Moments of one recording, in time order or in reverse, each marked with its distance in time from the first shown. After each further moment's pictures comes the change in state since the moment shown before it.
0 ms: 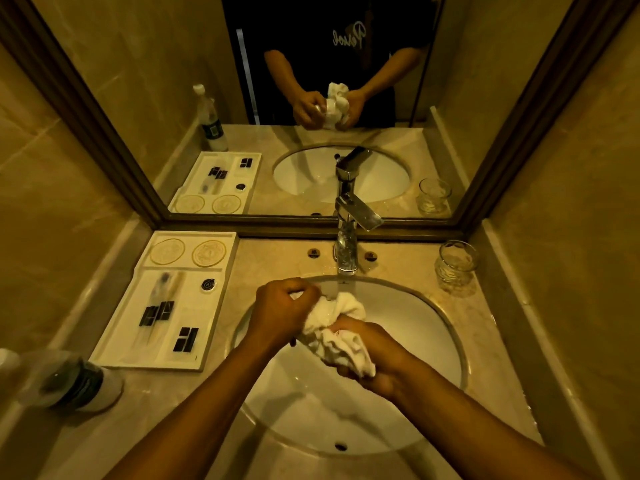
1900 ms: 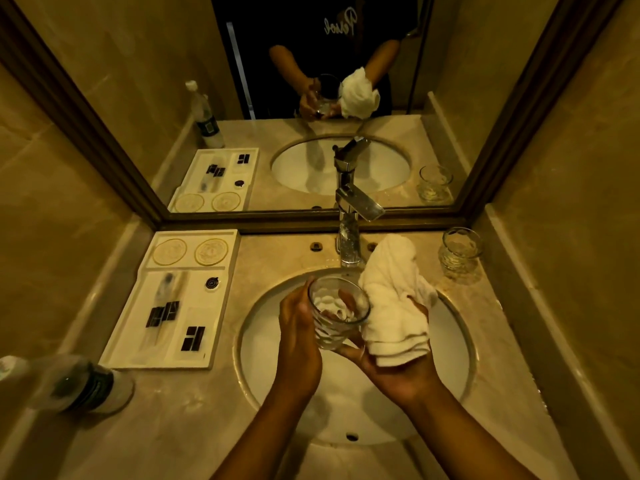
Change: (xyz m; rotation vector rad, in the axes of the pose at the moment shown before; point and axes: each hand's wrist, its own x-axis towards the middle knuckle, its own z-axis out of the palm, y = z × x) left_hand -0.068 -0.014 0.026 -0.324 0.021 -0.002; right_hand 0.010 0.035 -0.035 0.871 -0.343 -0.224
